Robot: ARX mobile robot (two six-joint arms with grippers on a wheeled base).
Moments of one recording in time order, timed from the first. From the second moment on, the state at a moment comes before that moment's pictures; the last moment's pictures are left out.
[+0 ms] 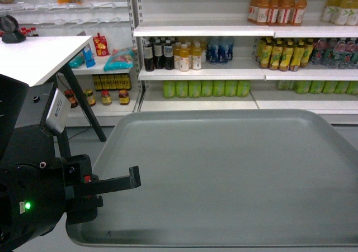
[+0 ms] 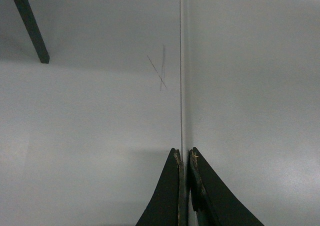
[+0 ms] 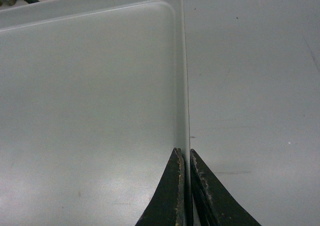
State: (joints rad) left arm -0.46 1.54 0.51 0.31 -0.29 -0.47; right arm 0.09 1.44 0.40 0.44 -0.05 0.19
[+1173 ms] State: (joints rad) left arm -0.46 1.54 0.51 0.31 -0.30 -0.47; right arm 0.09 1.44 0.40 0.44 -0.05 0.19
